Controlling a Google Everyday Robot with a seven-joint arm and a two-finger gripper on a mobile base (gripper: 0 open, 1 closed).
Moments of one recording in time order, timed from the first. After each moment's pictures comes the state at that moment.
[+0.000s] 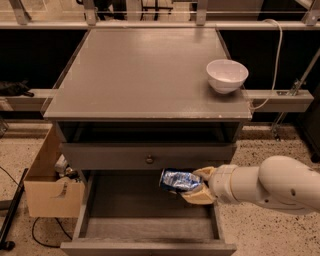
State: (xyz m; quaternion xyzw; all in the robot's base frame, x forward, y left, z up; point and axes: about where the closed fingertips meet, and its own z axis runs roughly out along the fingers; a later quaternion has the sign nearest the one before) arm 0.466 -0.101 0.657 -0.48 0.78 0.17 0.37
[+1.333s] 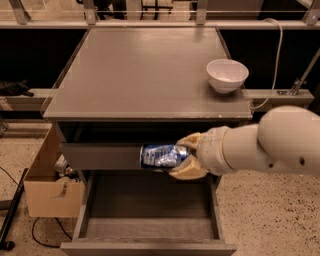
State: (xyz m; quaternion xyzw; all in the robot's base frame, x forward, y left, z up) arm 0.462 -0.059 0.794 -0.57 0.71 0.12 0.39
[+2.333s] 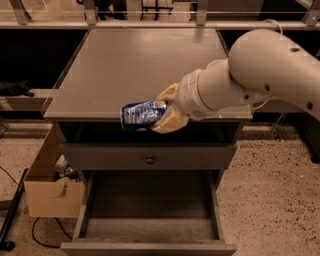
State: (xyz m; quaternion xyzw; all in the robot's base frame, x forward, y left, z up) arm 0.538 -0.003 0.875 -0.65 0.64 0.09 0.40
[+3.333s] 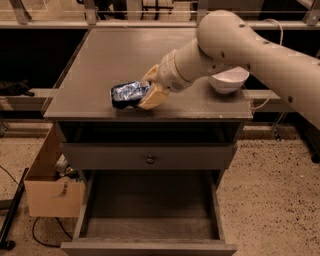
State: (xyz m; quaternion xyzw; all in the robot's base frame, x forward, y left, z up) arm 0.638 0.030 0.865 -0.67 0.62 0.12 0.39
